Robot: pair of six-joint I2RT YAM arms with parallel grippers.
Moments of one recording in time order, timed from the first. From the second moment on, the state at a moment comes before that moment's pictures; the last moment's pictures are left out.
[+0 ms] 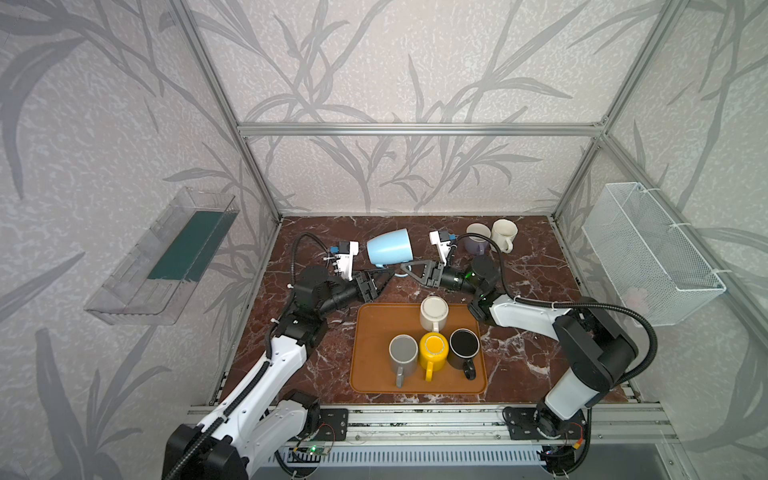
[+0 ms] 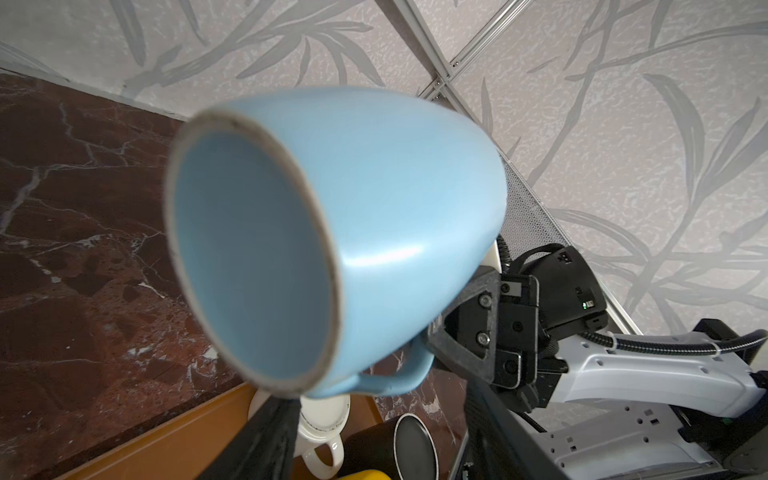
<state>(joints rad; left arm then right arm) -0.31 0.96 0.65 0.15 0.61 -0.68 0.63 1.67 0.86 1.02 -0.71 1.09</state>
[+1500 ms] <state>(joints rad) -0.57 1.17 0.98 -0.47 -0.05 -0.38 0.58 1.44 1.01 -0.06 -0.24 0.50</state>
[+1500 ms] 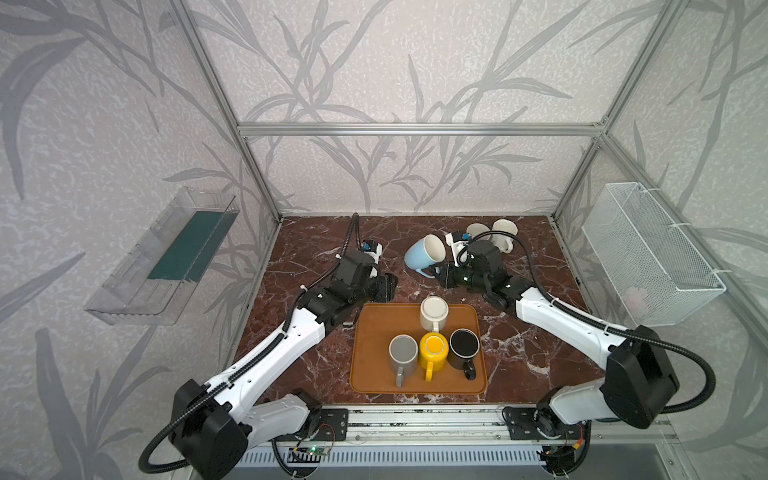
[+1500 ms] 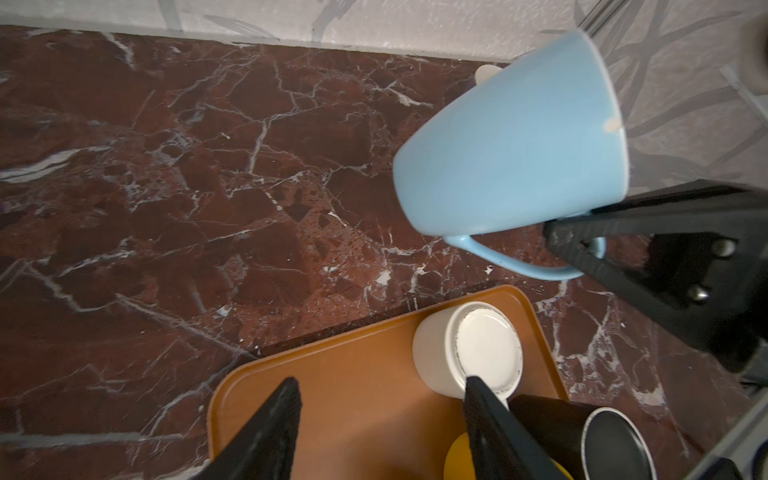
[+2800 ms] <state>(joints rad) -0.59 1.19 1.00 -0.62 -0.21 -0.35 0.48 1.93 1.60 -0.57 0.14 0.27</state>
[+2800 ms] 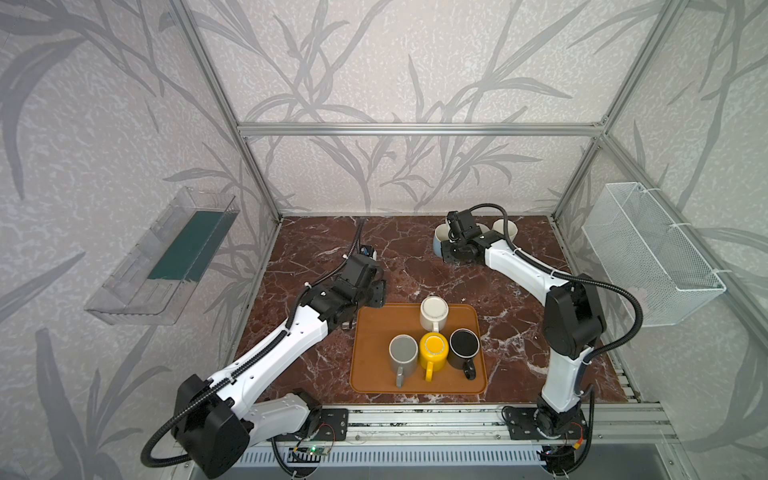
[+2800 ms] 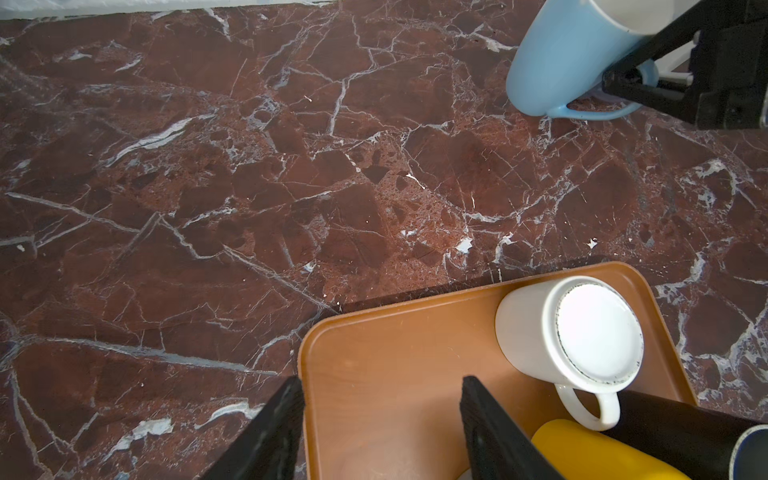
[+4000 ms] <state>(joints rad) -0.59 1.19 1.03 -0.68 -0.23 -0.34 0.43 2.26 1.99 -0.77 0.27 0.32</state>
